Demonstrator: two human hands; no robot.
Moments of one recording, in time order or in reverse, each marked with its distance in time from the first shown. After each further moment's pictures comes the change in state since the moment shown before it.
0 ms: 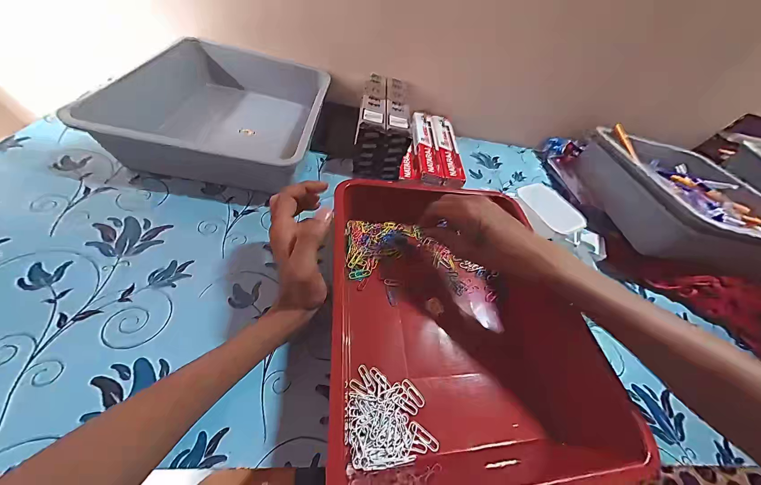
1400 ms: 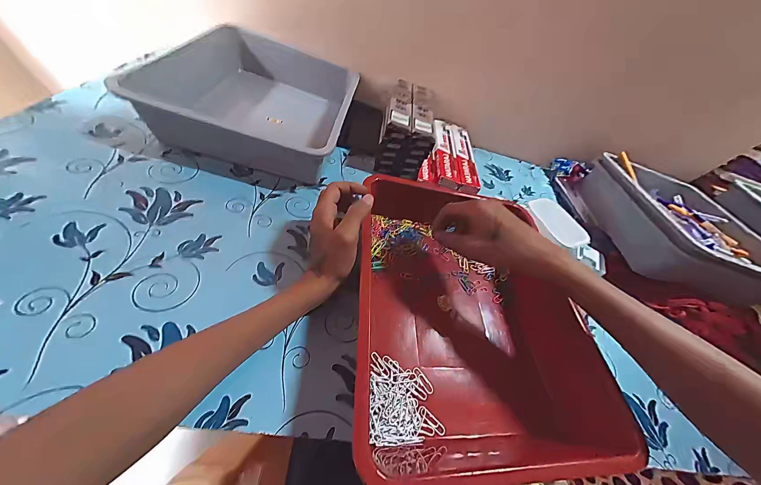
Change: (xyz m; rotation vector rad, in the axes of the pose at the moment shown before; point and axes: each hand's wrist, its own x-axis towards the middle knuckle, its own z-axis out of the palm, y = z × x) left_hand 0.010 -0.008 0.011 -0.087 0.027 -0.183; right_hand 0.009 -0.024 -0.007 0.100 -0.080 0.112
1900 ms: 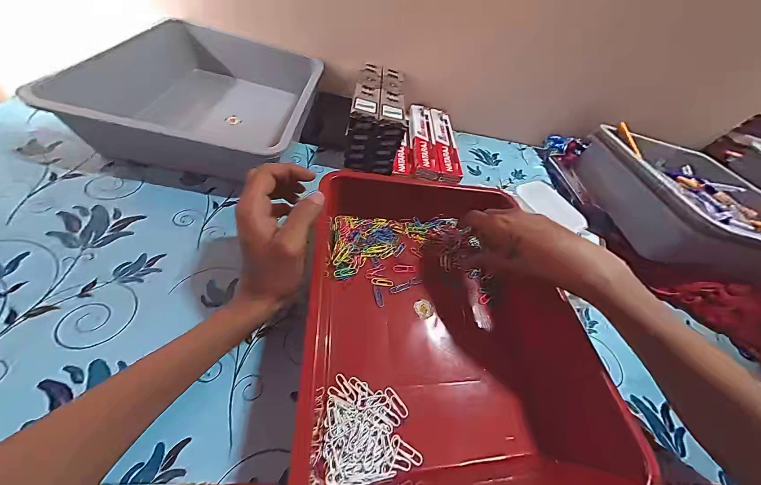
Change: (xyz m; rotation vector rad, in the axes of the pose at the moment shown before) left_hand 0.003 0.018 -0.014 0.308 -0.017 0.207; right_hand -0.046 0.037 -0.014 -0.330 -0.093 0.229
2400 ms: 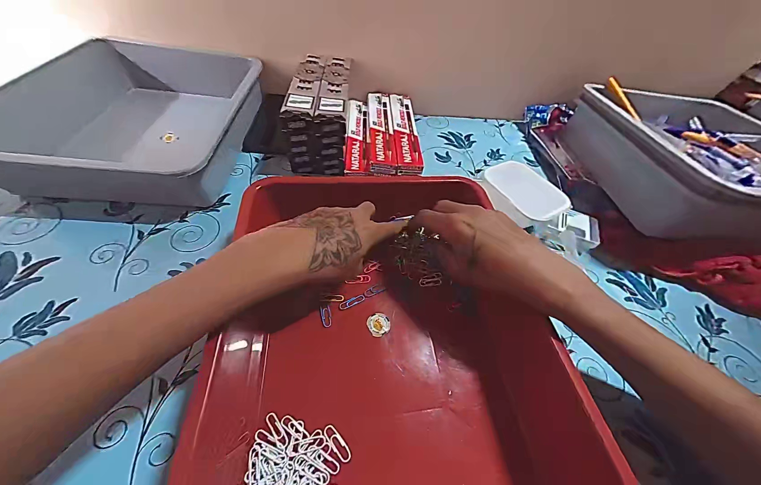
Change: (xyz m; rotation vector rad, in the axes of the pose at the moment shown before) left_hand 0.063 0.048 0.097 0.878 -1.299 0.245; right_hand -0.003 0.021 0.027 0.095 0.215 -0.151
